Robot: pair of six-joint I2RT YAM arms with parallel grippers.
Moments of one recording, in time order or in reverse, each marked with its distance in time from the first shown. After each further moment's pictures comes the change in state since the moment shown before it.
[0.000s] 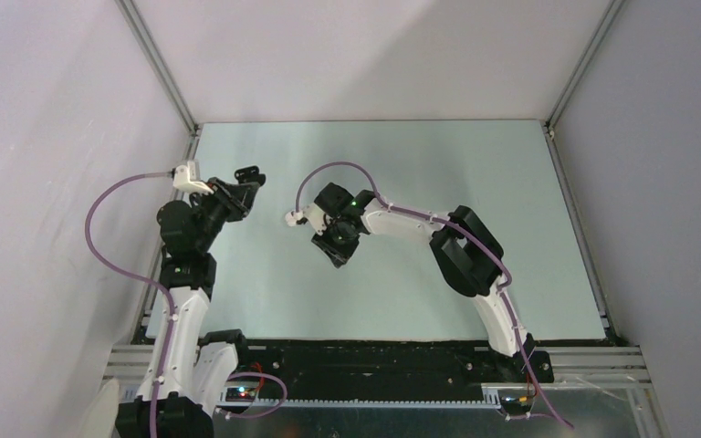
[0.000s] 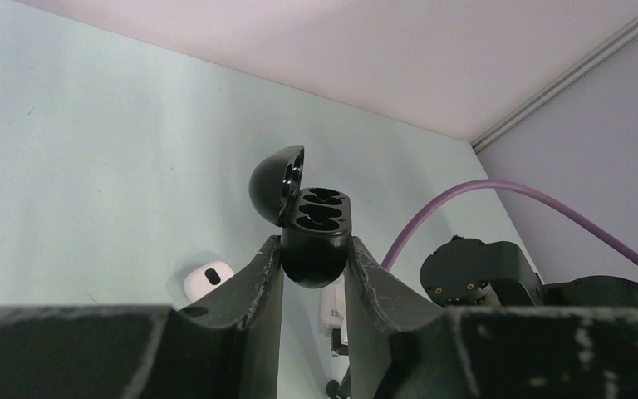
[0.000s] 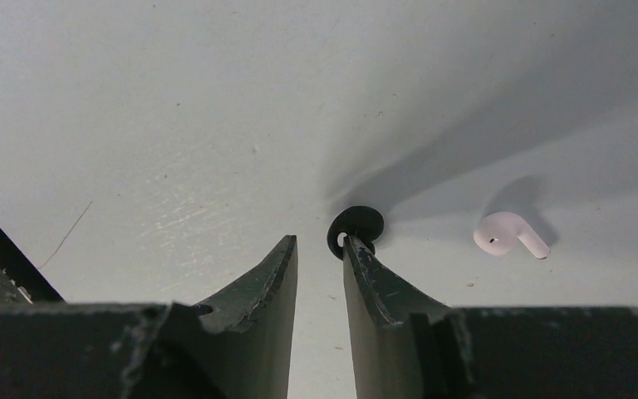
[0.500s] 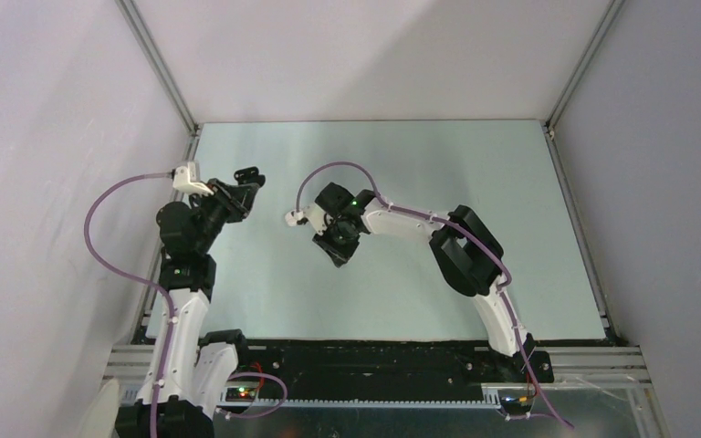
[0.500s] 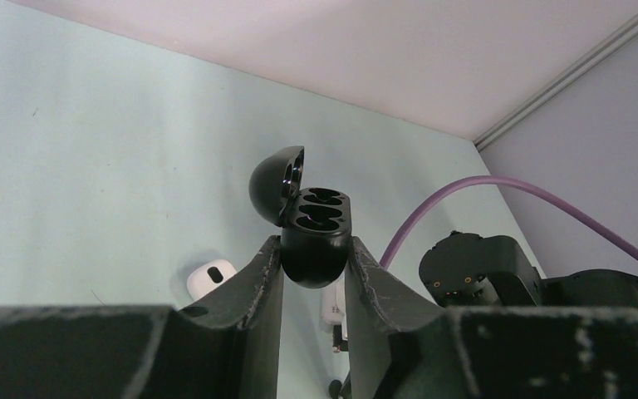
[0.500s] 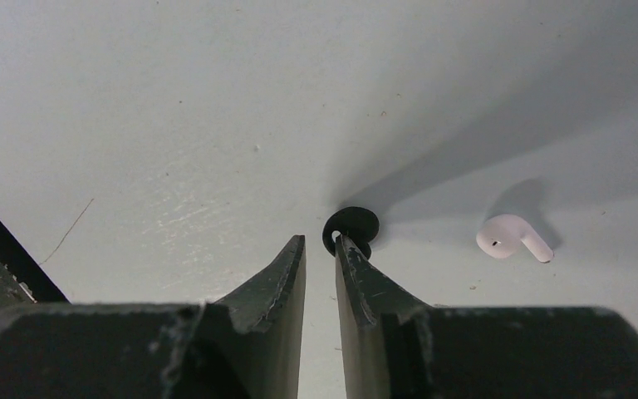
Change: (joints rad) left arm -0.001 -0.018 0.000 -0.013 -0.005 0.011; right arm -0.001 0.000 0.000 -0.001 -0.013 -0.007
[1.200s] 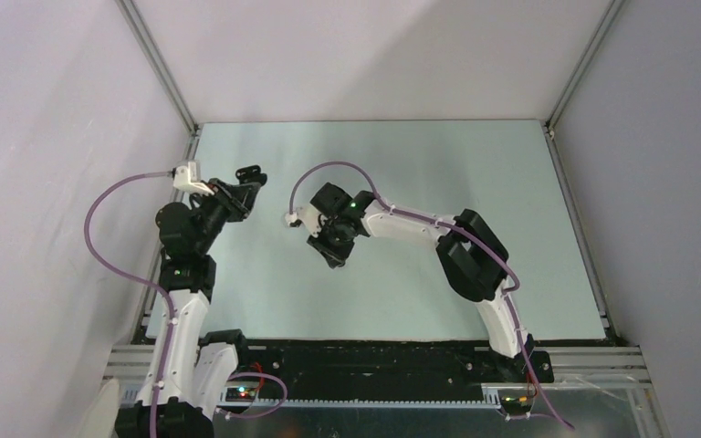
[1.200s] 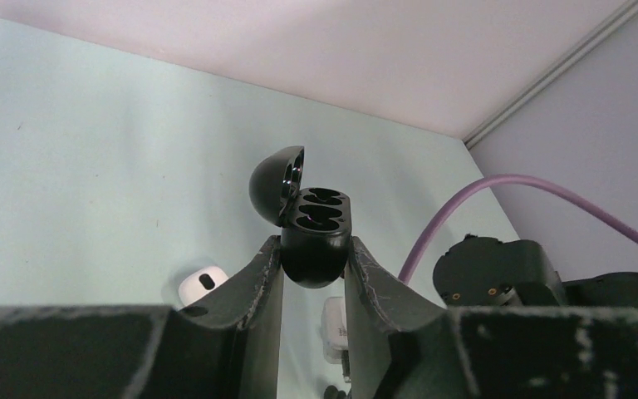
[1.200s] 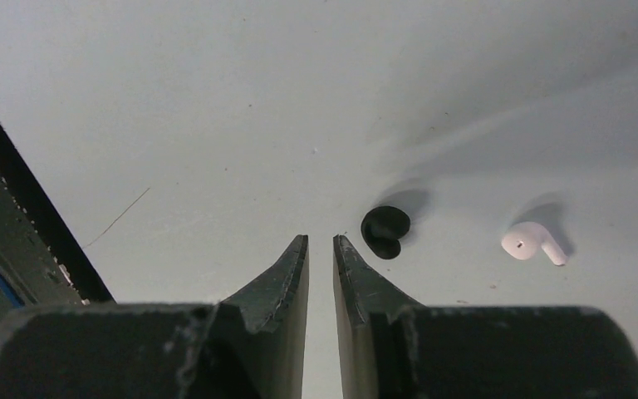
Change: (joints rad) left arm -0.005 -0.005 0.000 0.027 0.033 0.003; right arm 0.034 -0.063 -0.001 0.000 -0.026 -0.025
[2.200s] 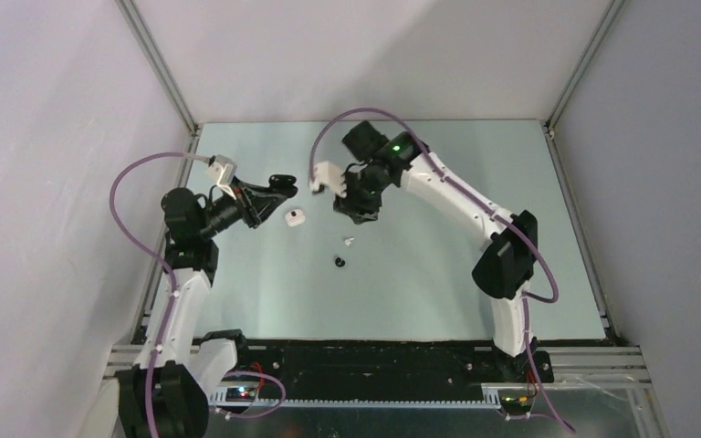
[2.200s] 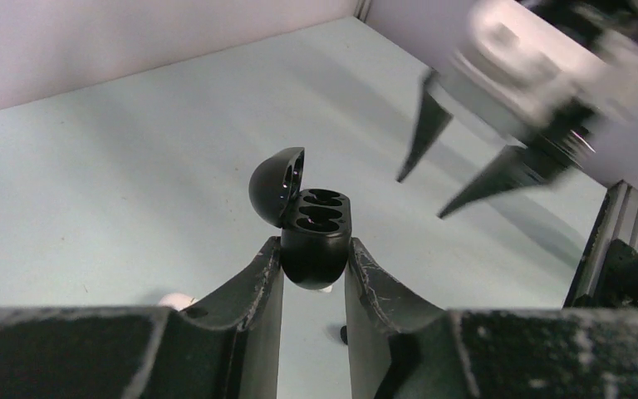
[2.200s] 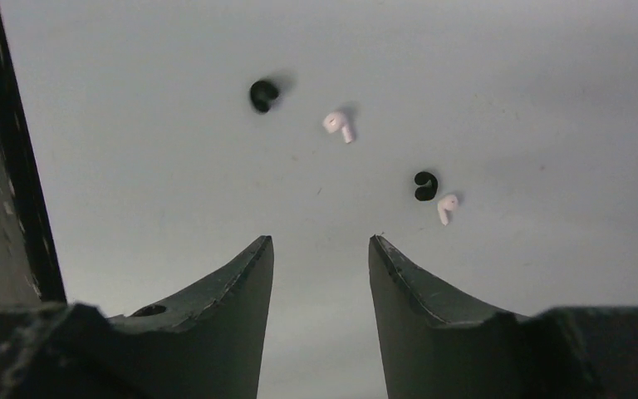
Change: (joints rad) left arm -0.001 0.202 0.059 0.086 0.513 0.327; right arm -0.104 -0.100 0.418 -0.575 0.023 -0.683
